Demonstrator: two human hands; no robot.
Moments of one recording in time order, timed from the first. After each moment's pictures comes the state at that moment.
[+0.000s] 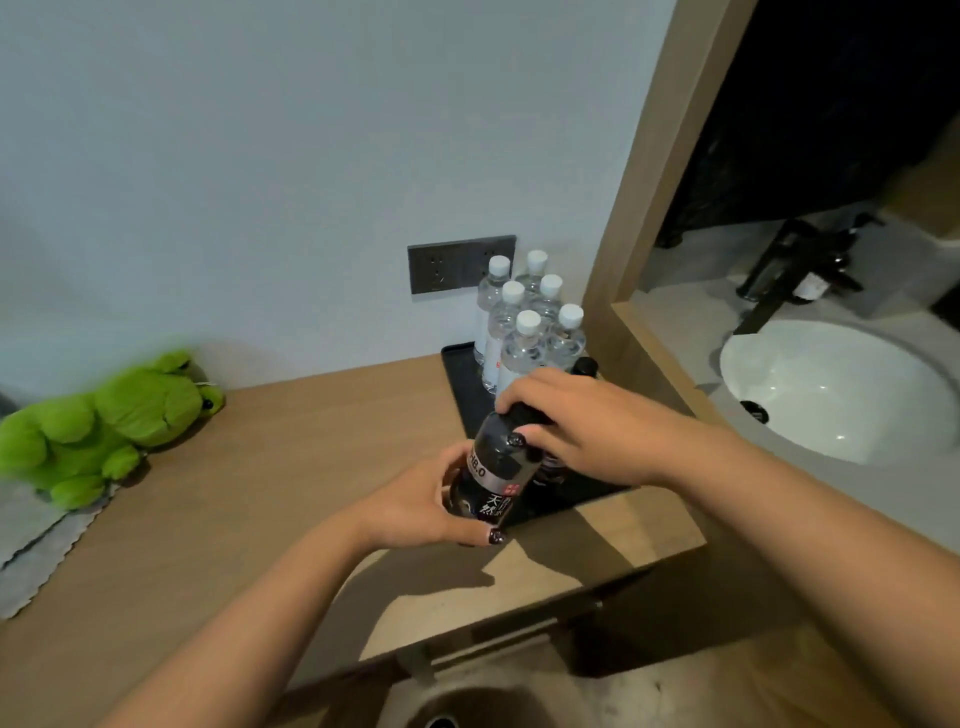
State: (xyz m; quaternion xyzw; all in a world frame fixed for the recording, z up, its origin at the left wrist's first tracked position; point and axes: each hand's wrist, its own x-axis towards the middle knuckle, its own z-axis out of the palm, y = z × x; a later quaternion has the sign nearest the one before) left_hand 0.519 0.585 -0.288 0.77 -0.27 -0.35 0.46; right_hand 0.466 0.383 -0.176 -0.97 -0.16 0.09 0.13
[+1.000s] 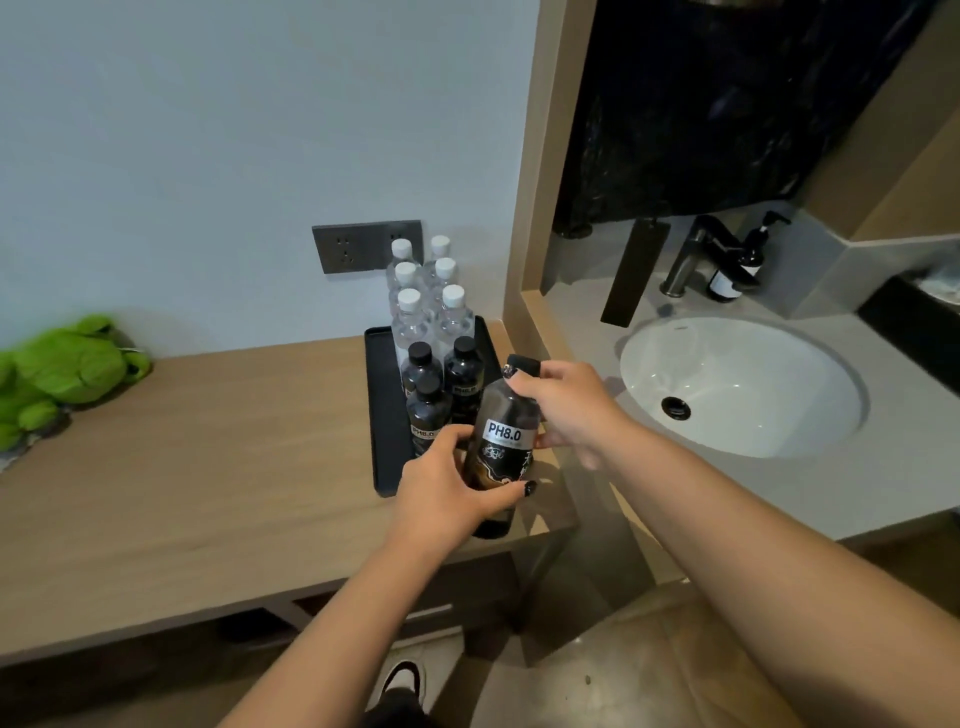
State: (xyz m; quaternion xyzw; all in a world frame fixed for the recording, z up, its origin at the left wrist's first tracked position) left_hand 0.397 0.394 -0.288 0.88 -0.09 -0.07 0.46; right_hand 0.417 0.238 -0.222 -0.75 0.21 0.06 0.63
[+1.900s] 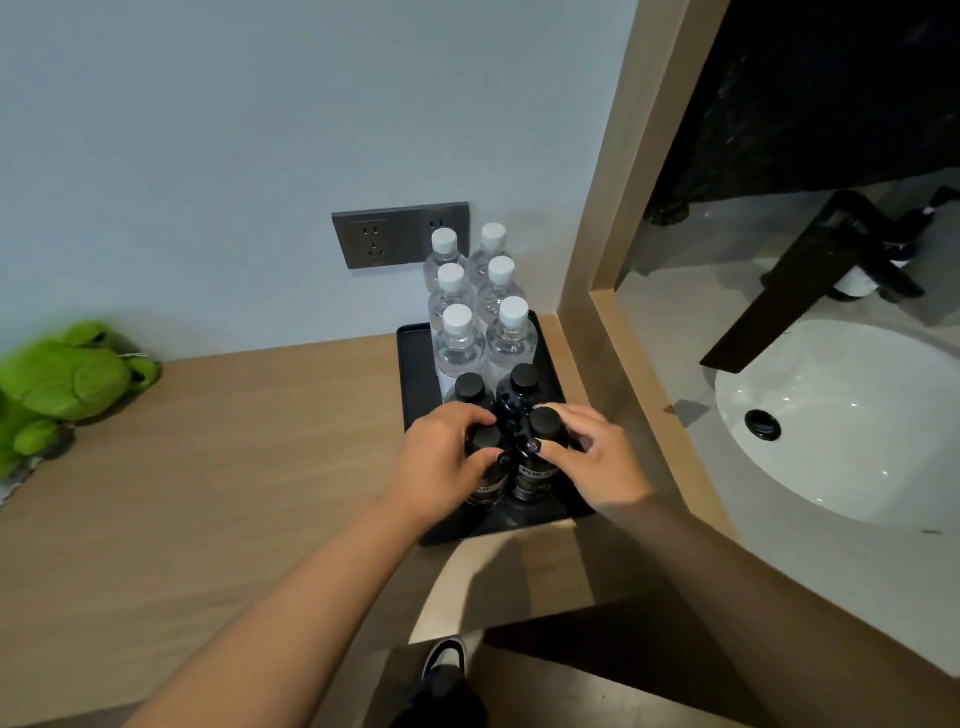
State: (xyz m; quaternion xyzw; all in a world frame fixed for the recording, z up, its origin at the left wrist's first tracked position) left_hand 0.550 0.425 -0.320 0.92 -0.18 -0.05 0.34; right_hand 0.513 0.233 -0.348 -0.81 0.04 -0.02 0.58
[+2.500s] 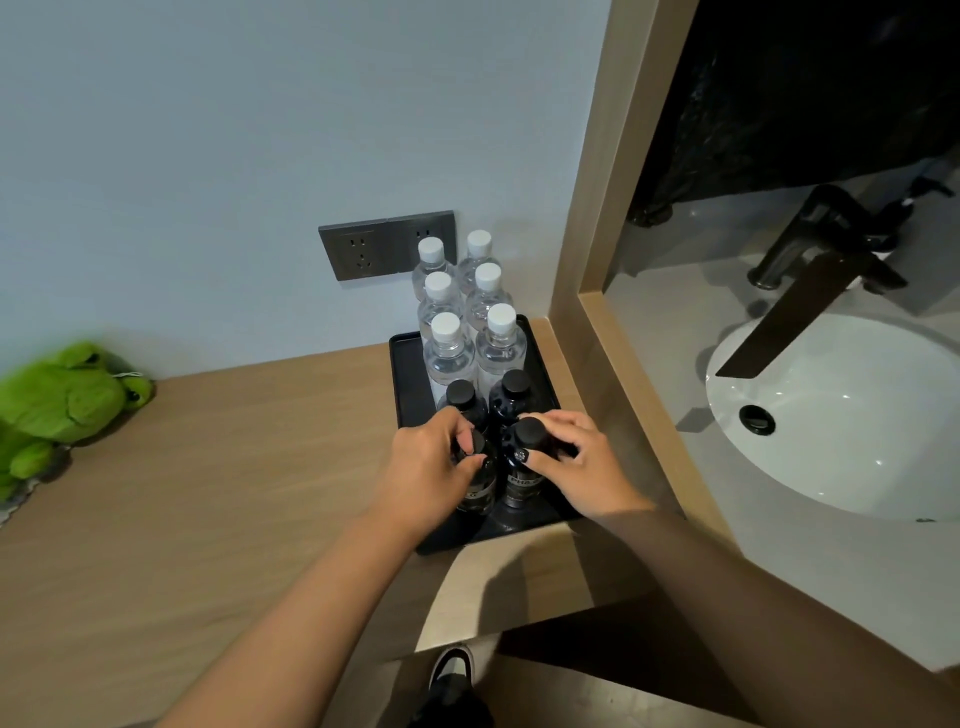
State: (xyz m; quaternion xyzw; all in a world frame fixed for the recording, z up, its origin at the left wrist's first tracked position) left_hand 0.547 0.427 -0.321 0.92 -0.14 -0.03 0.36; right_hand 0.514 0.232 -0.364 -0.79 0.08 0.02 0.61
